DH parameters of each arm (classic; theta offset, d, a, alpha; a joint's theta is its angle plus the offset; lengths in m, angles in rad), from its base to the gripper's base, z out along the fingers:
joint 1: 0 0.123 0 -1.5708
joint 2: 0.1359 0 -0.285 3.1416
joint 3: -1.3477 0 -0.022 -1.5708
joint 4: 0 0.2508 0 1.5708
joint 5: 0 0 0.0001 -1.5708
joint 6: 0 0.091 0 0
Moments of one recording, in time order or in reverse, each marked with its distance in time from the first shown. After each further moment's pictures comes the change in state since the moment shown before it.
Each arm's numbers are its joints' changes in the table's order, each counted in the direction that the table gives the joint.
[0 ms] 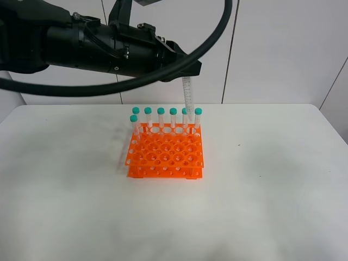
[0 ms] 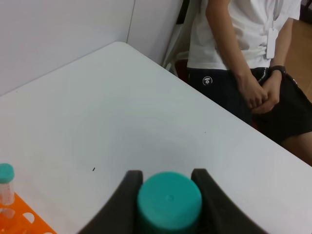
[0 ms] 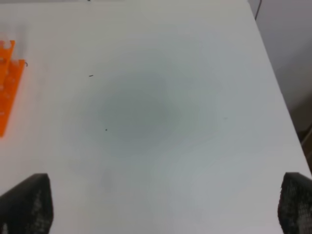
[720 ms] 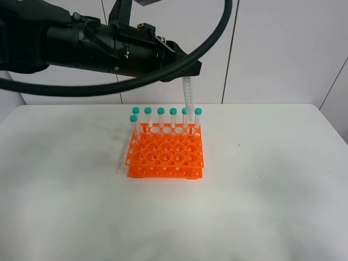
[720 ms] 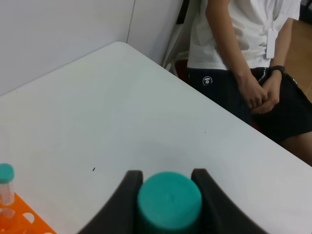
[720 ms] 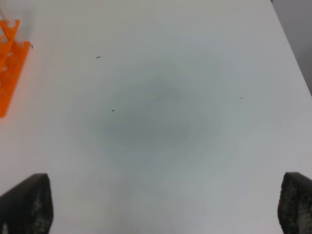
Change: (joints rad) left arm 0.000 0.000 0.000 0.000 -0.001 0.000; right arm 0.000 -0.191 -0.201 0.020 0.040 0.000
